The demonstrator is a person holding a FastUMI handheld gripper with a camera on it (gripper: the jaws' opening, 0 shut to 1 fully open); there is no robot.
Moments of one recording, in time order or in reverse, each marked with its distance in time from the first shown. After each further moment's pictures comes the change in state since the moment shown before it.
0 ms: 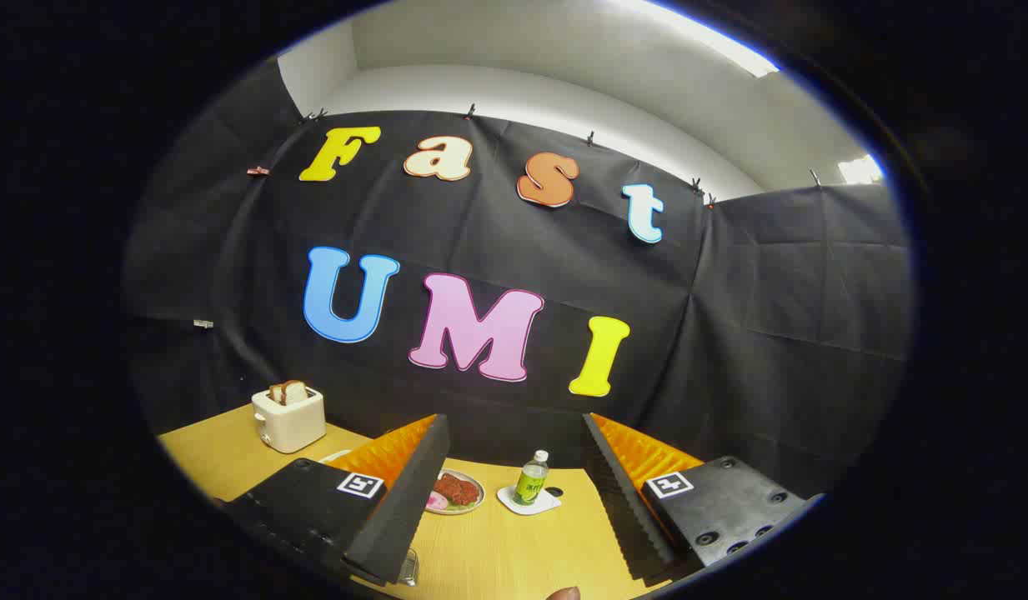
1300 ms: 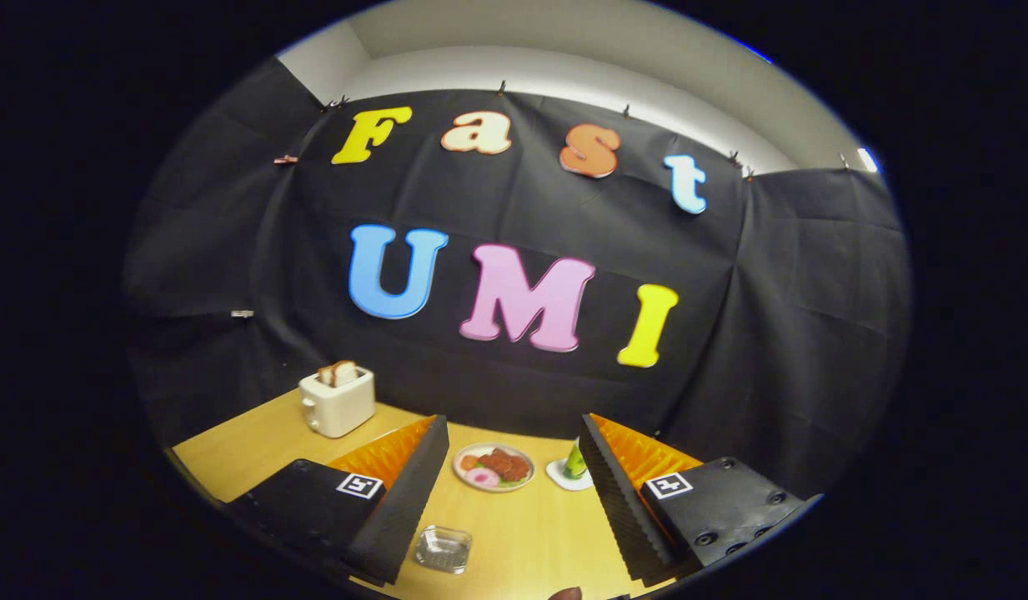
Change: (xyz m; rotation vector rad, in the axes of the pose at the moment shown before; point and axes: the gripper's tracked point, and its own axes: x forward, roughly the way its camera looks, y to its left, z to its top) arm -0.026 0.104 -0.043 0.056 0.236 0.238
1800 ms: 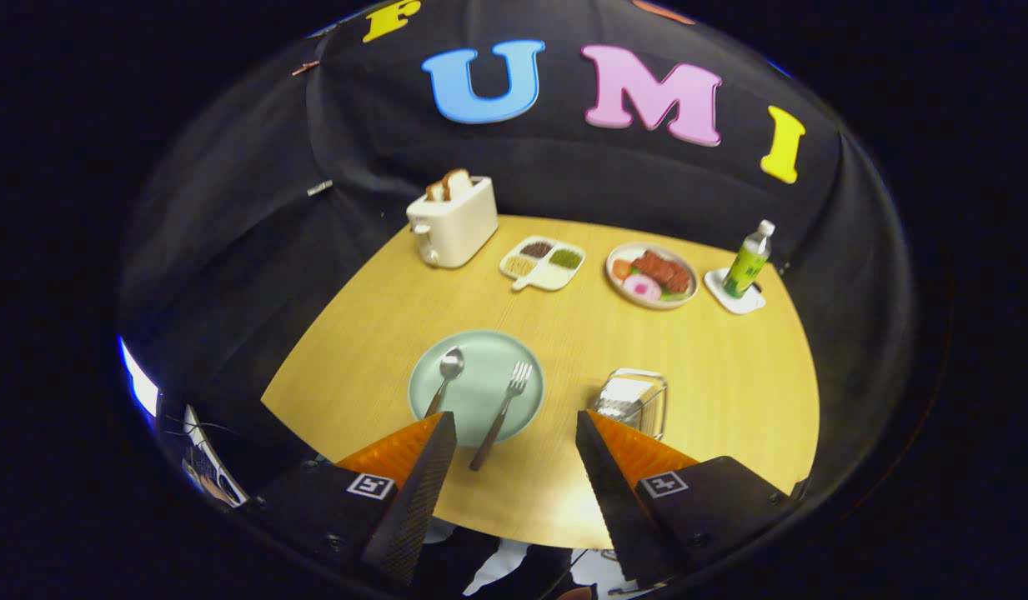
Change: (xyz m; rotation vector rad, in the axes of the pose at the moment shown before) arm 0.017 0.177 -0.208 0.119 0.704 0.285
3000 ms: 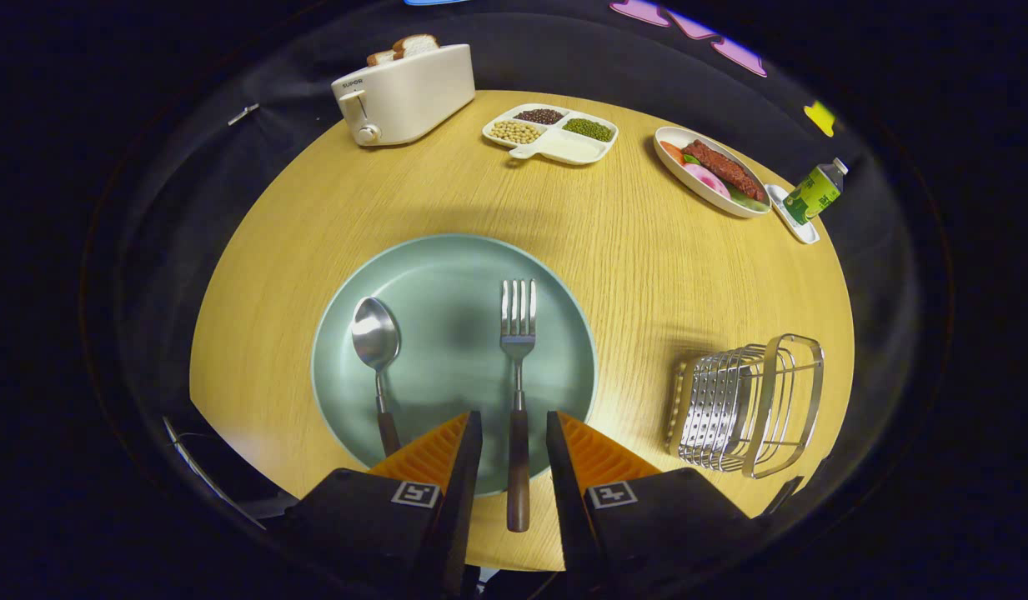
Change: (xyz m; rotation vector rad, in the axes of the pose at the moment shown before) arm 0.154 0.001 -0.050 -0.006 0.321 -0.158
